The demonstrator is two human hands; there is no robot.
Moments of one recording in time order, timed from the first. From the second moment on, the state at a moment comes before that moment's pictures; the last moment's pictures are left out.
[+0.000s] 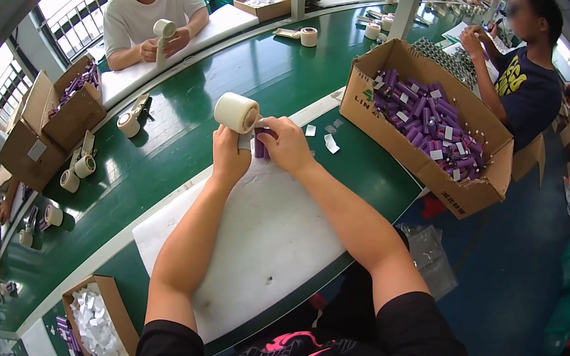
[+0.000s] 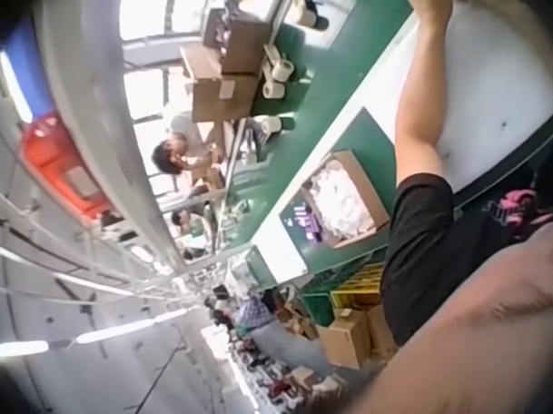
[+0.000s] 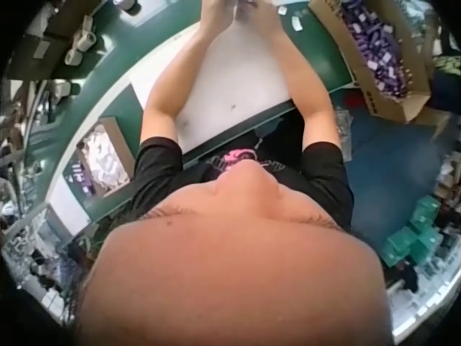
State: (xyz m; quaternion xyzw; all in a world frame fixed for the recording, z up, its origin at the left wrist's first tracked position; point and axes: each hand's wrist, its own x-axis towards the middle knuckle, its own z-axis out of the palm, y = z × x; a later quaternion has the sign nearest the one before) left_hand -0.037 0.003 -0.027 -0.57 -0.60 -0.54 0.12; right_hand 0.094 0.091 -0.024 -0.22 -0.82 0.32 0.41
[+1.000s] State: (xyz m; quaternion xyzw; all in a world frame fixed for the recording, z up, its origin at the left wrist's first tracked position) left_hand -0.010 0.001 -0.012 -0.34 -0.45 -0.76 -0.32; right_hand 0.110 0.063 0.009 -0.11 -0.85 0.08 0.50
